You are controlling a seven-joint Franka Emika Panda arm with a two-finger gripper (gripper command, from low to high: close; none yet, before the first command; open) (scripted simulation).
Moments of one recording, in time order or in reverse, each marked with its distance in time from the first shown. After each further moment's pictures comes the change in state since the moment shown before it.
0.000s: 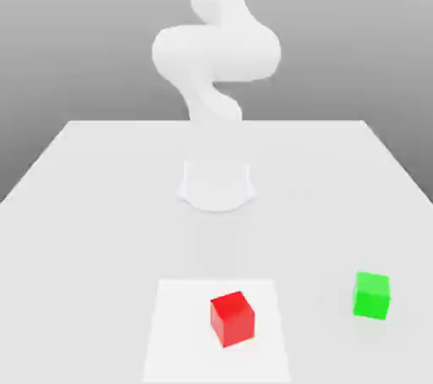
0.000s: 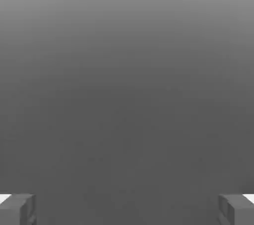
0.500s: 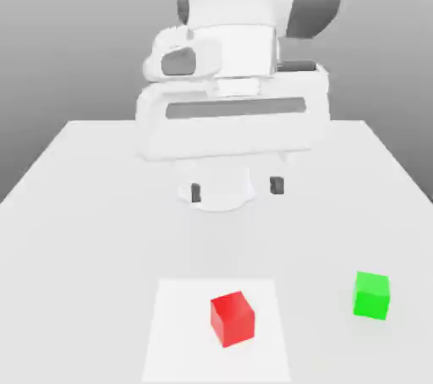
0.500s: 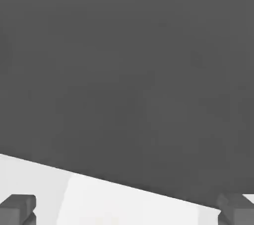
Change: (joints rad) arm 0.081 0.551 -0.042 -0.242 0.028 0.288 -0.250
